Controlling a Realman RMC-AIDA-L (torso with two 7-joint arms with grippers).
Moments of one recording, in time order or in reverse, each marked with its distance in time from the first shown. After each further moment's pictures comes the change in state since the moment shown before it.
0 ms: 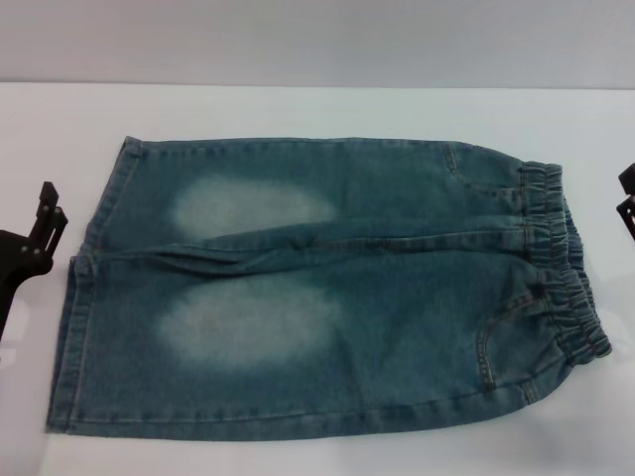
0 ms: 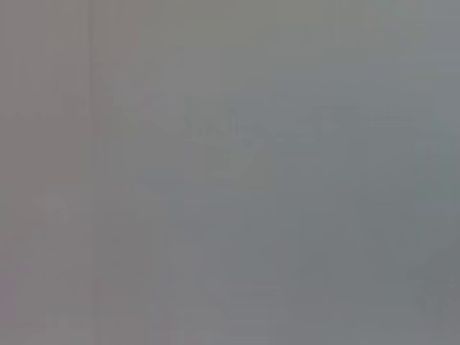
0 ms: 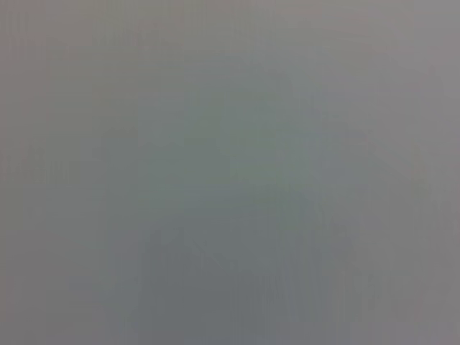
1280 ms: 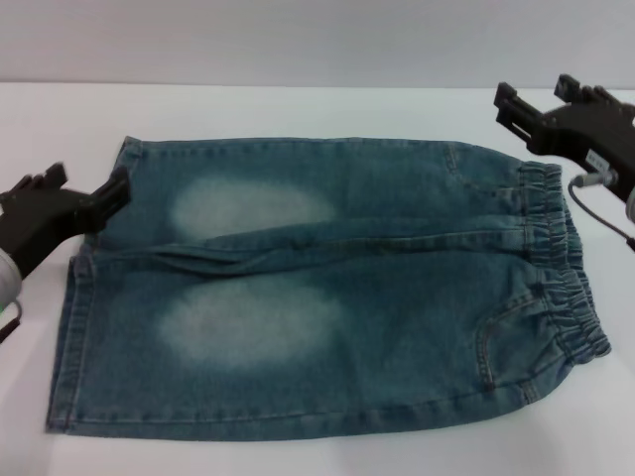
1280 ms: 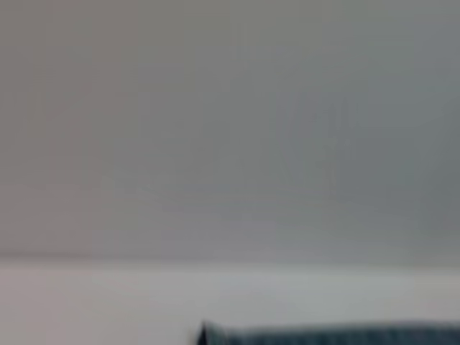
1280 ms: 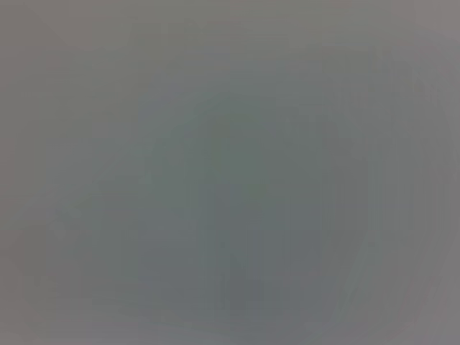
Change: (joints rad) left arm 0.199 0.178 -0.249 -0.965 0.096 -1.210 0.014; right arm -0.144 -0.101 0.202 1.187 -0.249 1.476 -0.001
